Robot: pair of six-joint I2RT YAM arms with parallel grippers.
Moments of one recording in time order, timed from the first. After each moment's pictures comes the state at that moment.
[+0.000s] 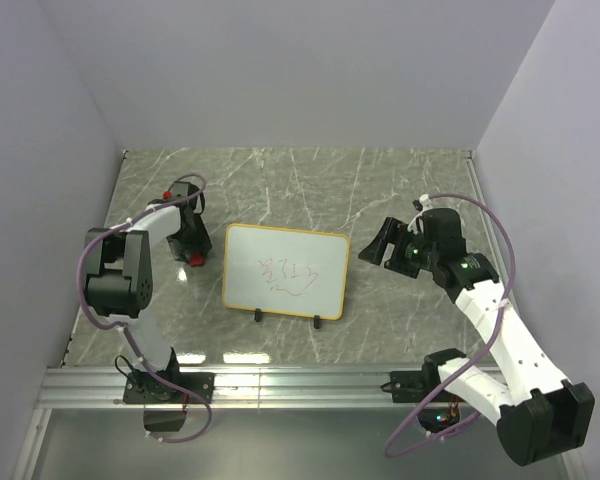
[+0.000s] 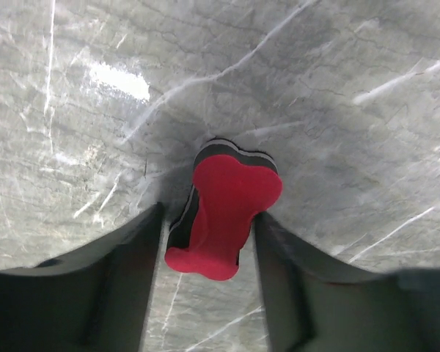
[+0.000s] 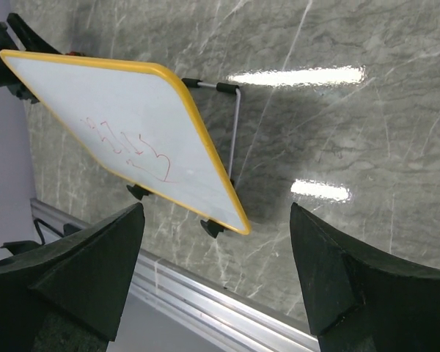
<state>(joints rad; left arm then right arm) -0.07 1.80 1.13 -0.60 -0.16 -0.49 0.25 0.95 0.84 -0.60 -0.33 0.60</state>
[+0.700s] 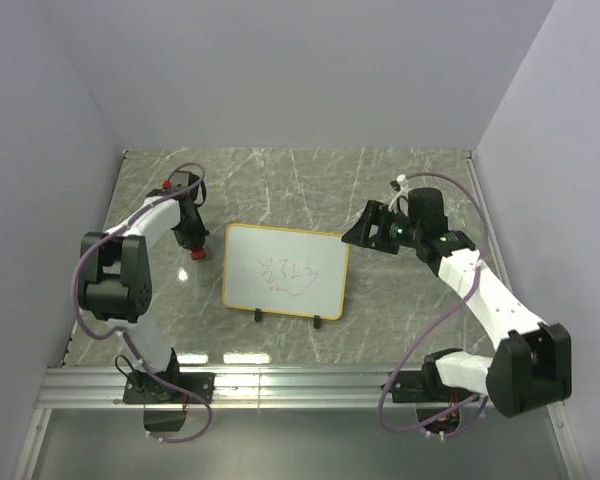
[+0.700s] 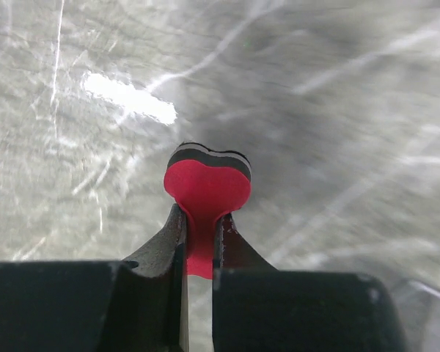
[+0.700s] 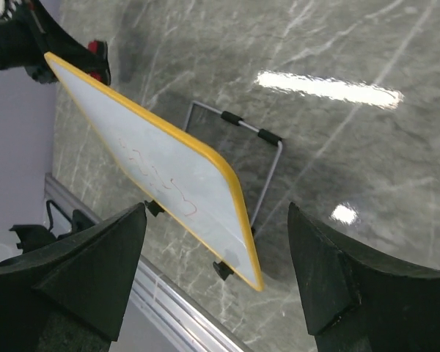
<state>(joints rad) -0.09 1.77 1.21 -0.68 -0.16 -0.51 0.25 1.19 0.88 -0.35 -0.48 0.52</state>
